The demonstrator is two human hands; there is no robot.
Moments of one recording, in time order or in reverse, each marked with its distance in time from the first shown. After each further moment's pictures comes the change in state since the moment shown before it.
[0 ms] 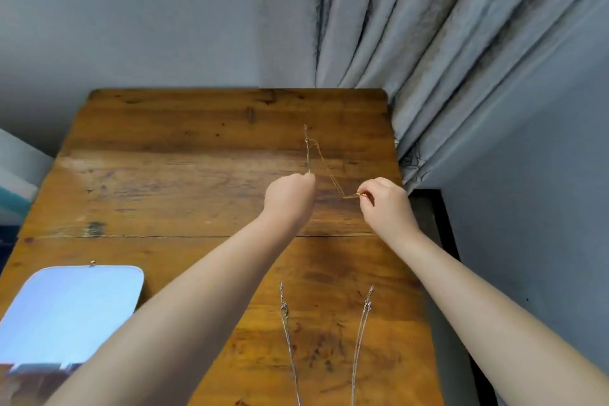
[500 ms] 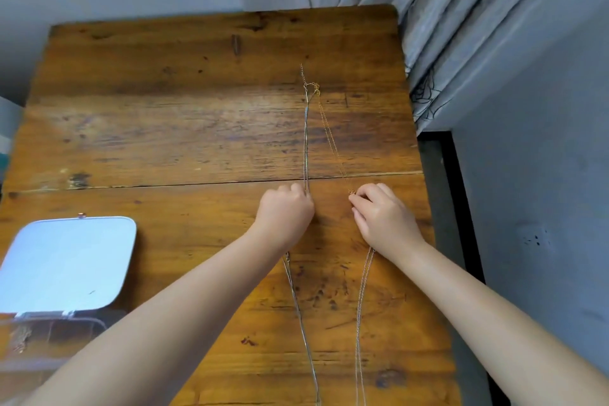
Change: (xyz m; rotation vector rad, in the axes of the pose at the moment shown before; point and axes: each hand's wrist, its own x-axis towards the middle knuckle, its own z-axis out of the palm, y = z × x) left_hand -0.072 -0.002 0.076 0.324 -0.184 0.196; right_hand -0.092 0.023 0.044 -0.168 -0.101 -0.256
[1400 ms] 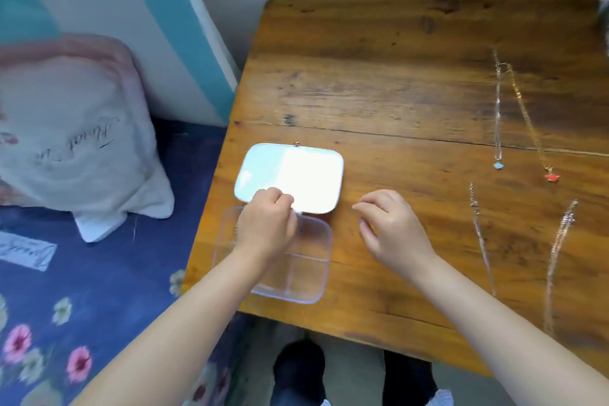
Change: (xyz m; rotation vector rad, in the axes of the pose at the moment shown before) left_hand -0.246 -0.197 0.083 -0.438 0.375 -0.371; right_hand -0.014 -0.268 0.068 0.209 0.023 -0.204
